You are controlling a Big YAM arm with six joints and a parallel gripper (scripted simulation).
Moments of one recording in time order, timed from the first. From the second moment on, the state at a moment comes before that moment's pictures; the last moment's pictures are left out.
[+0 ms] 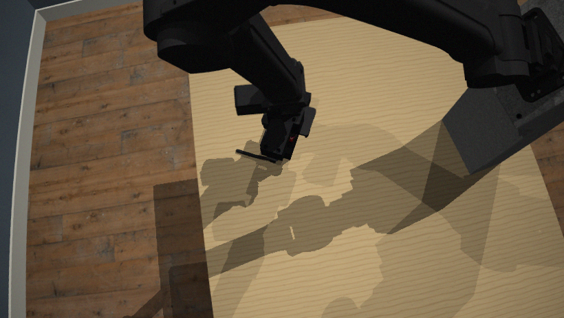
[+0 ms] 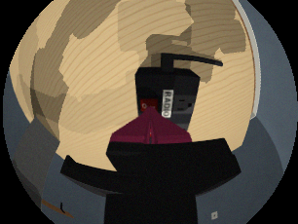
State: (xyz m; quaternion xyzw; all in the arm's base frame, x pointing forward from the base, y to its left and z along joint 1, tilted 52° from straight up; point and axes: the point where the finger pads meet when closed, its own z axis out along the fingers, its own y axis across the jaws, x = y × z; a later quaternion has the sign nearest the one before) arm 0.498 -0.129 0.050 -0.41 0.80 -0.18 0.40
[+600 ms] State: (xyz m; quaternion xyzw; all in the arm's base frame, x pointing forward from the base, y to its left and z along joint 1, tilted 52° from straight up) arm 0.498 -0.129 0.050 -0.41 0.80 -0.18 0.40
